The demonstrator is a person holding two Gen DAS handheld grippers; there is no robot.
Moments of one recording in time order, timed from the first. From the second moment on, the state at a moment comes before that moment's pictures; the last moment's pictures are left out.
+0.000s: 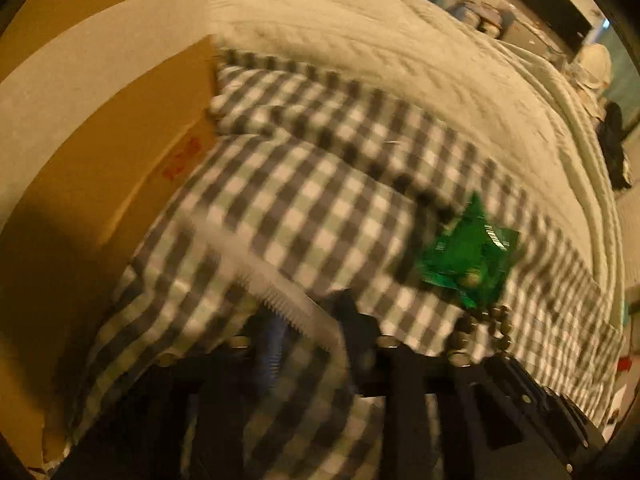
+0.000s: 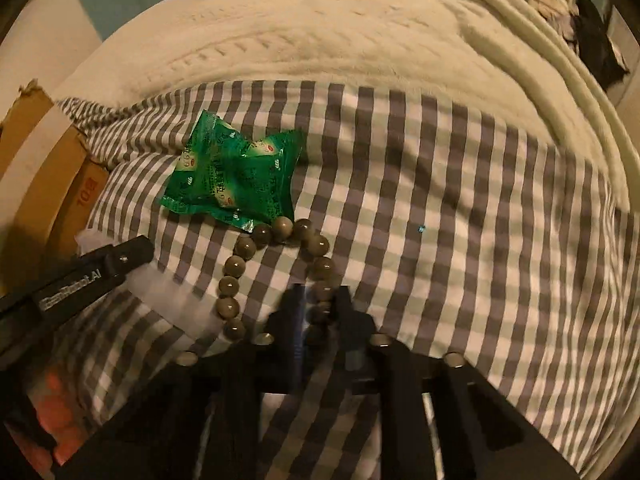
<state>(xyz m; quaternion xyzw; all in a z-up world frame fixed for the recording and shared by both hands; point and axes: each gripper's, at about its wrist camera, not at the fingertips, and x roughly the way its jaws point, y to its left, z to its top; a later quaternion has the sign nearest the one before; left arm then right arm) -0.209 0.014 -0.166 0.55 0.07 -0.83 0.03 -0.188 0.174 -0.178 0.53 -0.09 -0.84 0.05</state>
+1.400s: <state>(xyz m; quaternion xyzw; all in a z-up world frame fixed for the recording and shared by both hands) -0.170 -0.179 0.107 0.42 0.02 -0.91 0.00 -0.164 -0.020 0.155 0.39 -0.06 -0.89 0.24</state>
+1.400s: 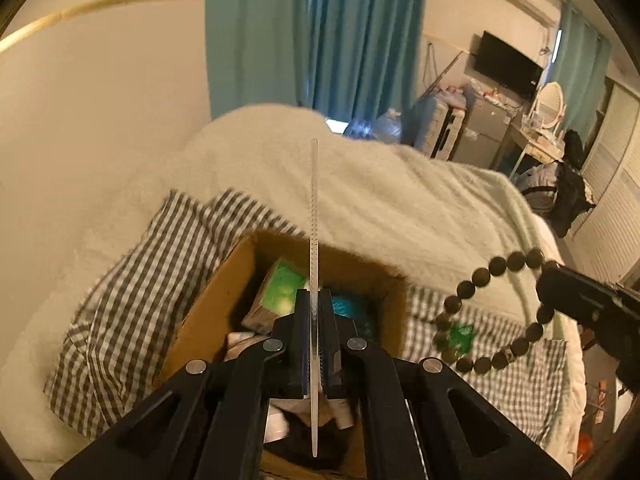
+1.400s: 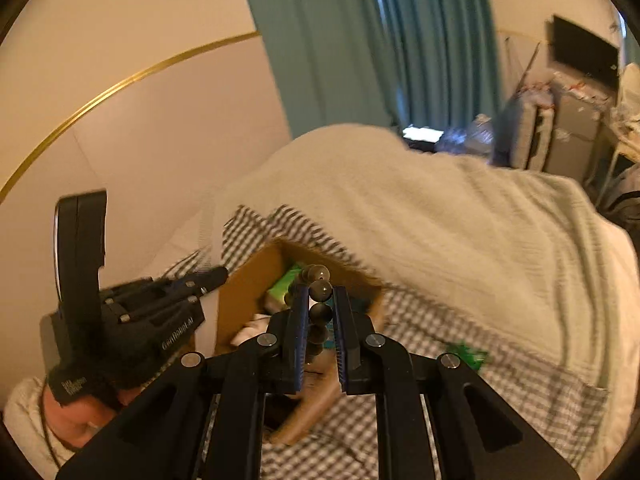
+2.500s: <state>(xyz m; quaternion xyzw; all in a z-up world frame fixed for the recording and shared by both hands) -0.144 -0.061 0.108 0.38 0.00 -0.93 -0.03 -0.120 0.137 0.133 0.38 -0.09 -0.91 0.11</state>
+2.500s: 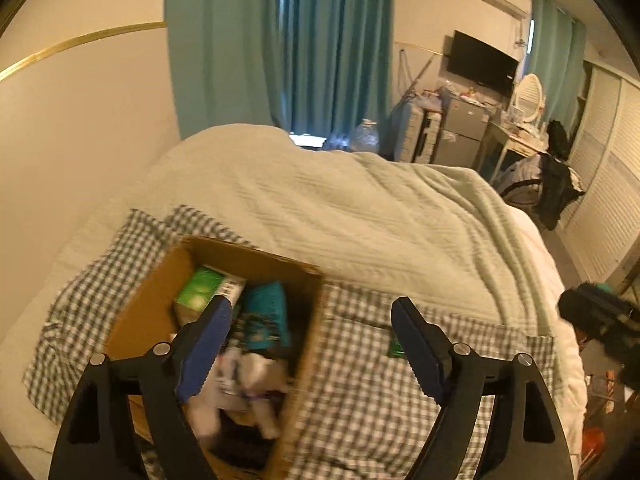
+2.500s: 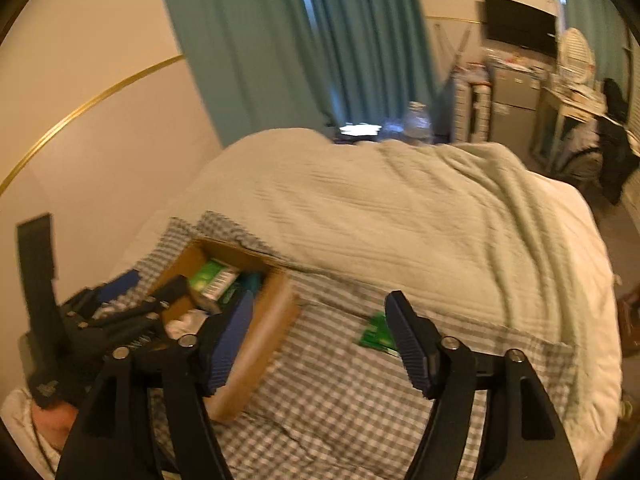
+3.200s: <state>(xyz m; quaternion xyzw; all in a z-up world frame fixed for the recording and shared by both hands) -0.206 0.065 -0.094 0.44 -0.08 -0.90 -0.03 -0.183 0.251 -0.065 0.46 -0.03 -0.89 0.00</state>
